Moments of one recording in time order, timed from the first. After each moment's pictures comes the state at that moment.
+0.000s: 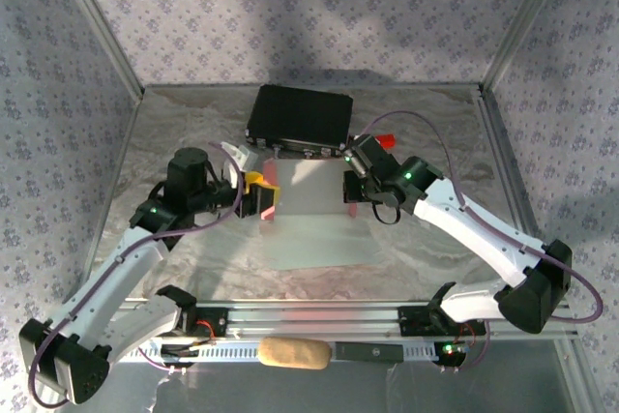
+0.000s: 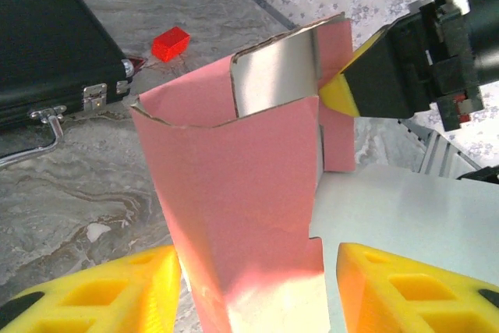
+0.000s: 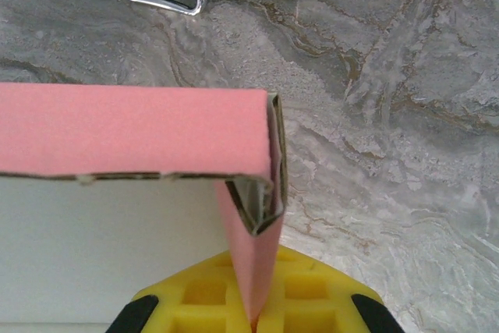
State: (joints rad) left arm -0.47 0.91 0.83 -0.37 0.61 -0.18; right arm 0.78 1.31 1.27 -0.94 0.21 0.61
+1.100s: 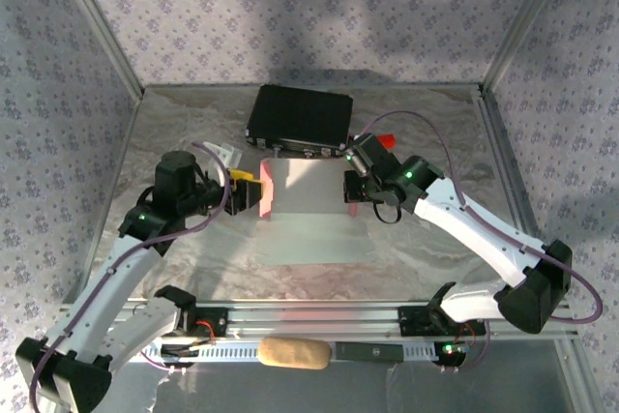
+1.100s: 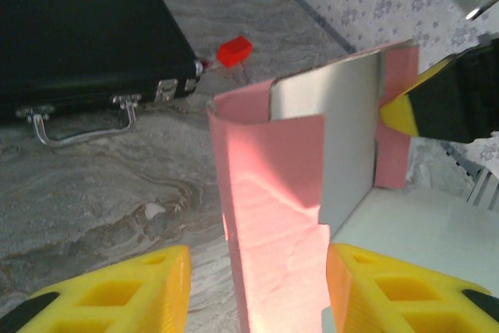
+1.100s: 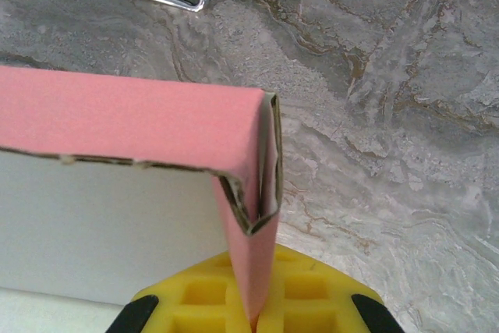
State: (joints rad) left arm -0.42 0.86 0.82 -0.44 0.49 -0.22; right arm 0.77 1.31 1.27 -0.94 0.19 0.59
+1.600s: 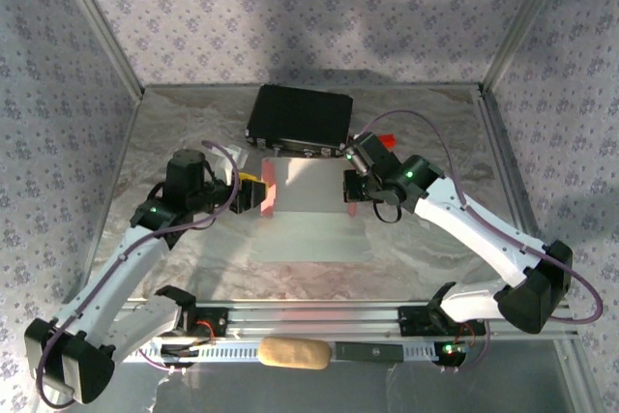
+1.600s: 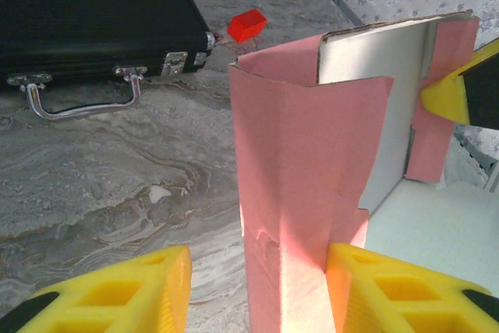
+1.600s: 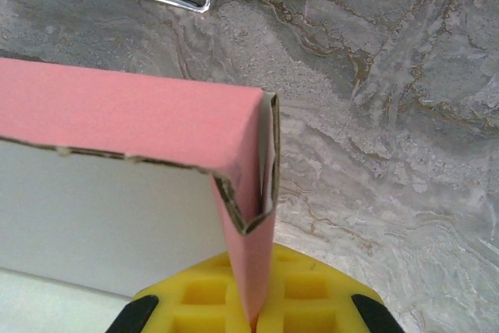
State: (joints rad) left arm -0.42 0.93 0.79 -0.39 0.49 -0.23; right arm 0.77 1.31 1.27 -0.94 0.18 0.58
